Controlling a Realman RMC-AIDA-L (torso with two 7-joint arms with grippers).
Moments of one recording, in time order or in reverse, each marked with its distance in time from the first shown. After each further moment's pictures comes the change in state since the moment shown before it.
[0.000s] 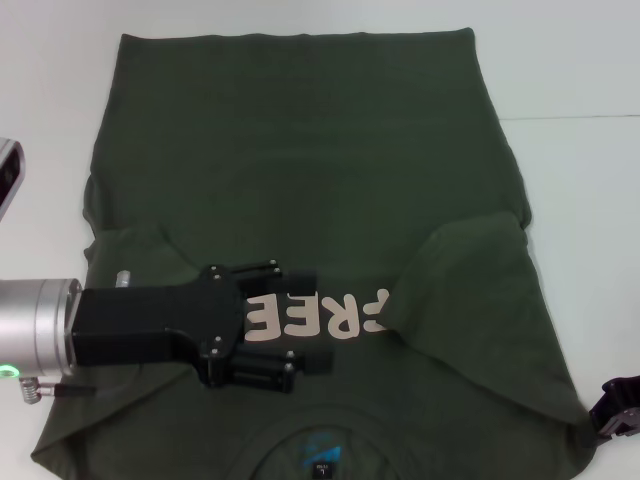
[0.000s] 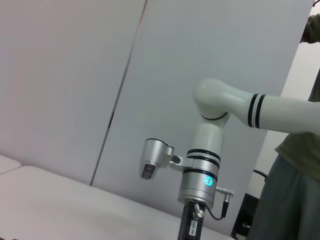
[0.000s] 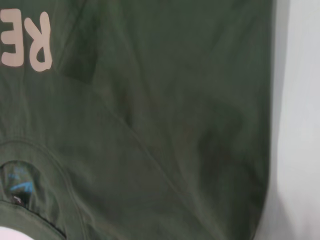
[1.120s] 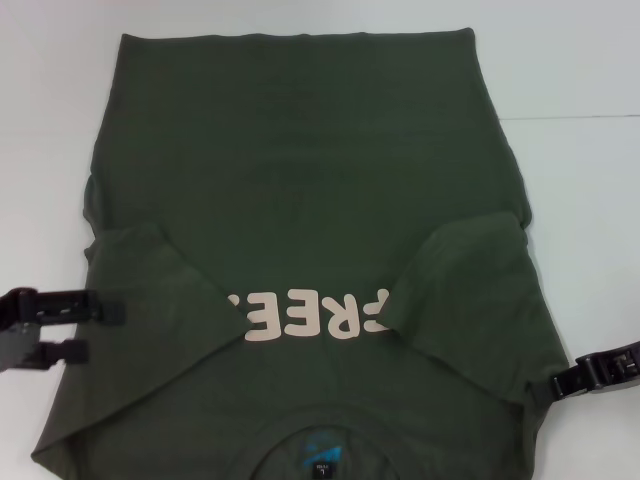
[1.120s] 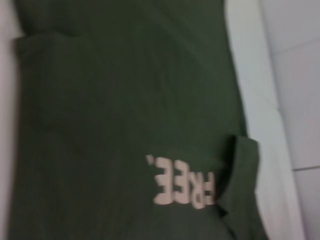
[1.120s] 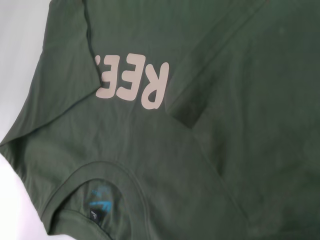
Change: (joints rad) left arm 0.075 0.076 -0.208 0.398 0.374 0.024 -1.175; right arm -0.040 0.009 0.067 0.012 0.196 0.018 -0.292
